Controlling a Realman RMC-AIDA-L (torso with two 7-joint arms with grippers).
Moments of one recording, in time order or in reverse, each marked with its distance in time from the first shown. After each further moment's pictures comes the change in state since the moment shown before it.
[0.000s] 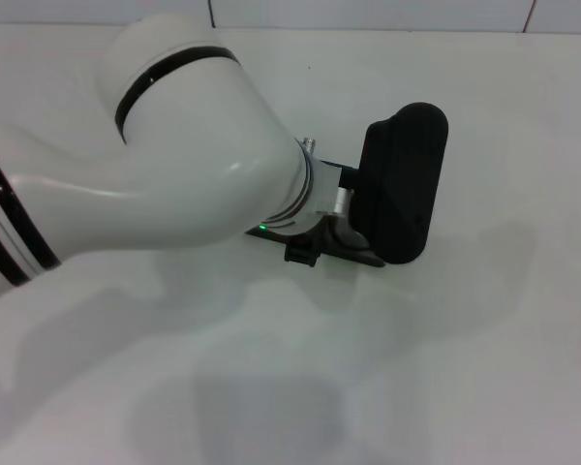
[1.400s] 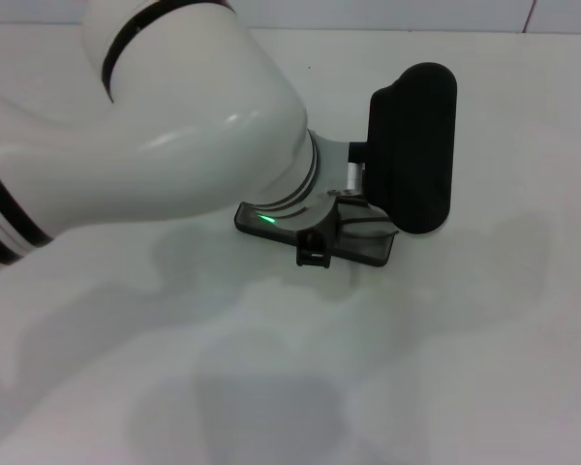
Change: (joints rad) left arm -0.013 0.003 -0.050 0.086 -0.053 0.118 -0.111; right arm 0.006 0.001 0.000 -0.051 0.010 -0.012 0.033
